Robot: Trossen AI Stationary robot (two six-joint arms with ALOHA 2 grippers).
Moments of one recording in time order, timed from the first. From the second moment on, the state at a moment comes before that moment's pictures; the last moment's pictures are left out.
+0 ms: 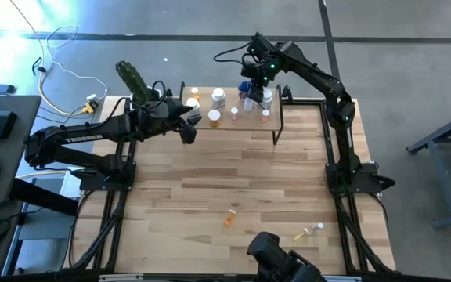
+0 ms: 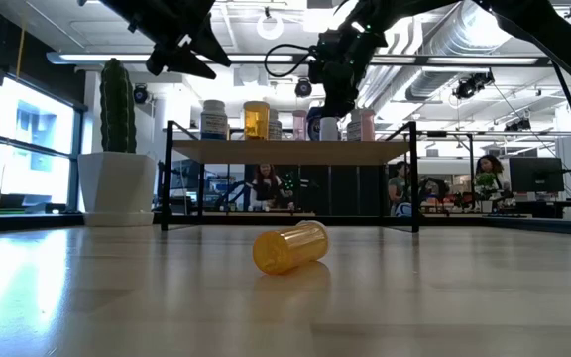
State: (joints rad) left arm 0.40 1.08 0.89 -0.24 -0.35 -0.23; right arm -0.72 2.10 2.23 -1.28 -0.29 -0.45
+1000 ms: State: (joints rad) left arm 0.40 1.08 0.89 -0.24 -0.35 -0.23; right arm -0.71 2.10 2.23 -1.25 -0.23 -0.42
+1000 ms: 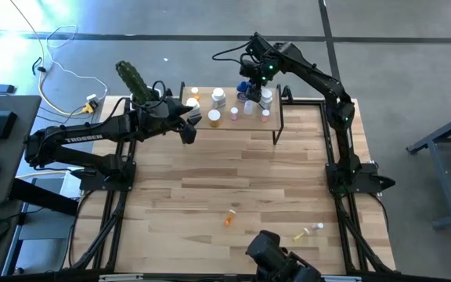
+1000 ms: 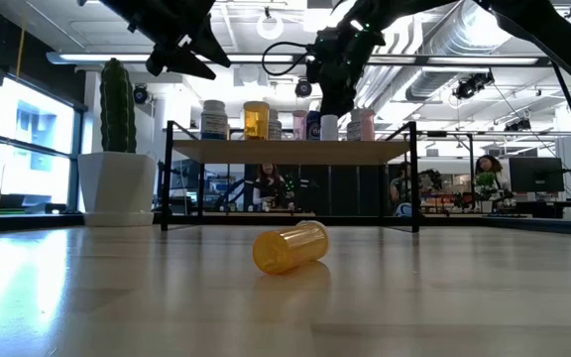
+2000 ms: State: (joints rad) left arm 0.37 1.08 0.89 -0.29 -0.20 -0.19; right arm -0.64 2.00 2.34 -1.39 -0.19 -0.18
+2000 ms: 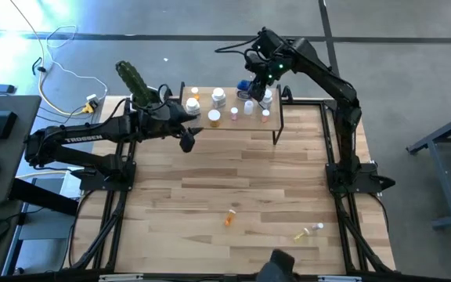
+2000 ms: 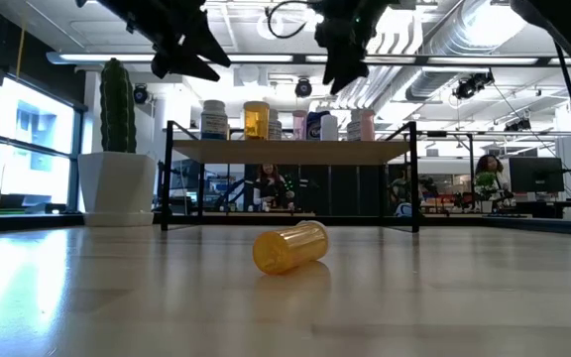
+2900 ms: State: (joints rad) left arm 0.09 0.97 0.89 -0.46 -0.09 -0.09; right arm -0.13 1.95 2.34 -1.57 0.03 0.34
